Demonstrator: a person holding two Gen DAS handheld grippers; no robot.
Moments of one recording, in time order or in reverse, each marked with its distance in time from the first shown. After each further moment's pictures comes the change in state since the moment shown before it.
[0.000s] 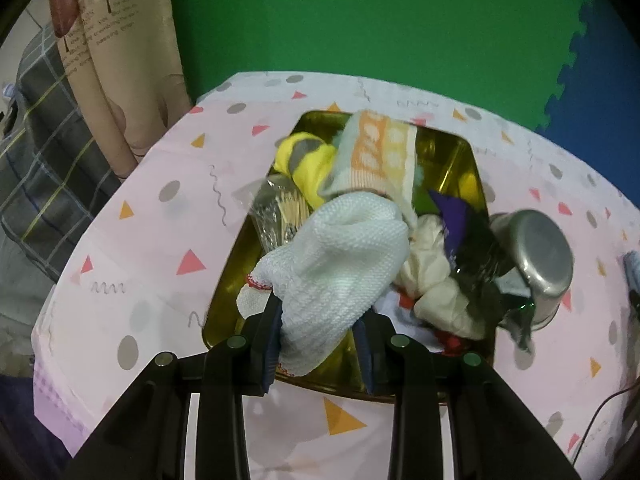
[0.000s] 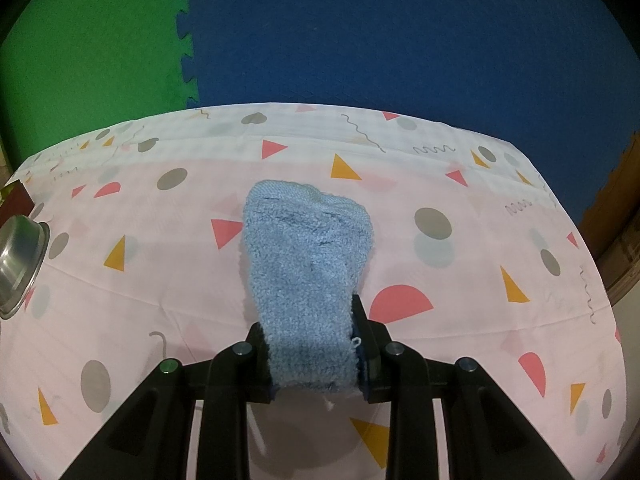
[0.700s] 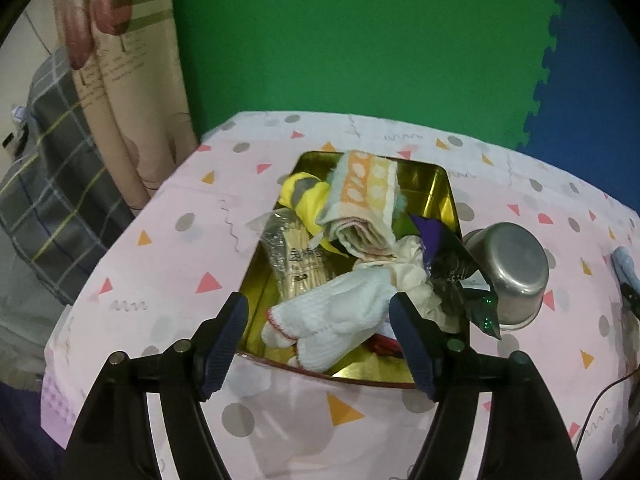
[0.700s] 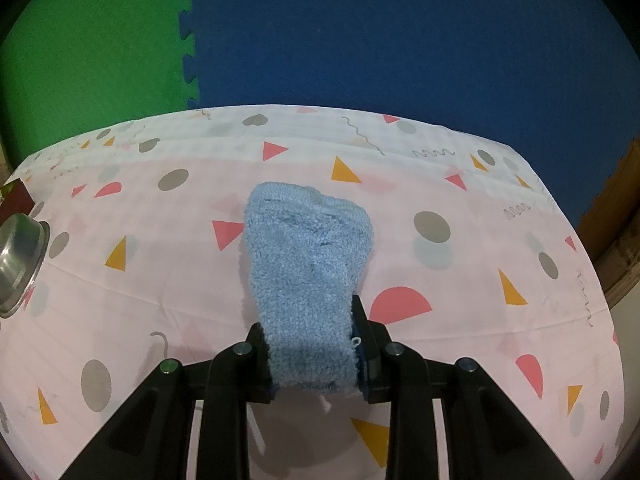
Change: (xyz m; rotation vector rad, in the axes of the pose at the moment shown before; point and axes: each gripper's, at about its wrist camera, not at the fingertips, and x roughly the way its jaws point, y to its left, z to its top) left arm -0.045 0.000 -0.009 0.030 -0.140 0.010; right arm -0.001 0.000 -0.001 -0.010 -0.013 -0.003
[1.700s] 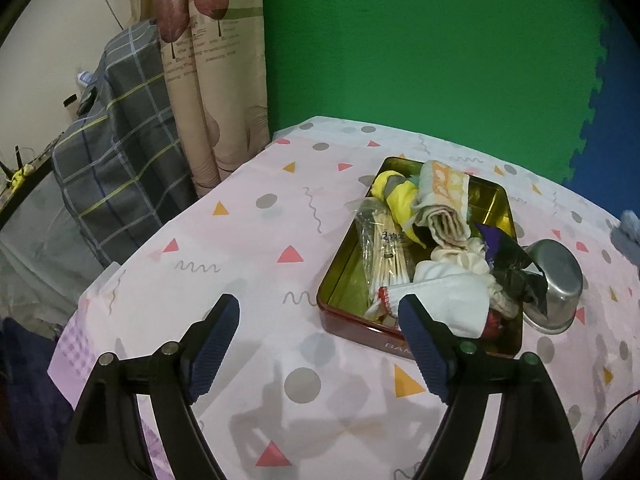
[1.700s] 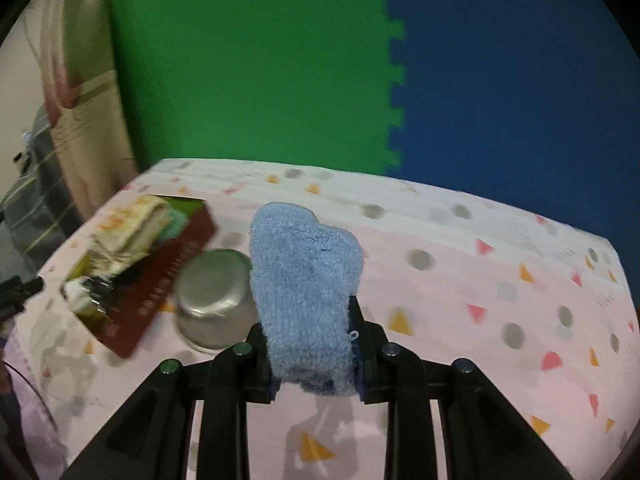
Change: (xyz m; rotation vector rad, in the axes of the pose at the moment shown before) left arm -0.027 0.046 -0.038 -0.155 -0.065 0.148; right arm -0.108 0.179 0.032 -0.187 -0.121 0.372
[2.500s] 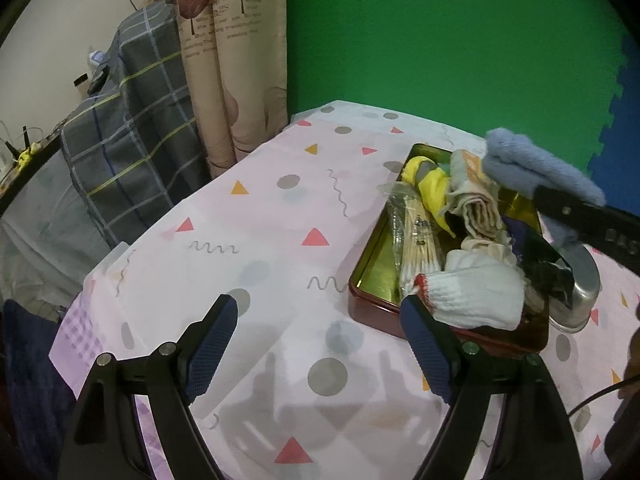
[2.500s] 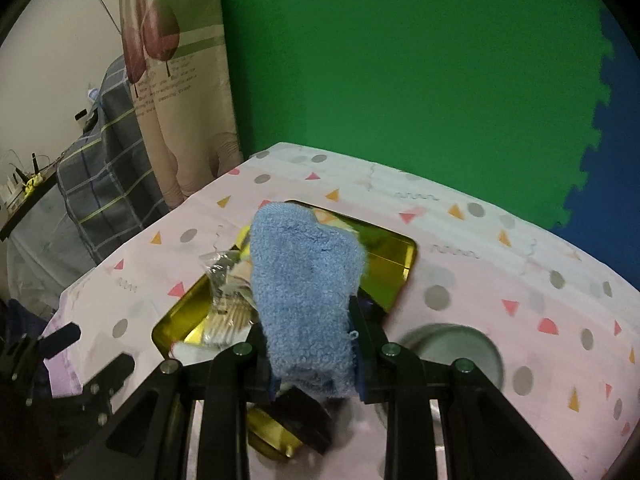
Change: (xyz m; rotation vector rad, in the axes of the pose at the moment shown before) left arm 0.012 0.020 -0.004 -0.044 0.049 0.032; right arm 0.071 0.191 0.052 -0.152 0.060 0.214
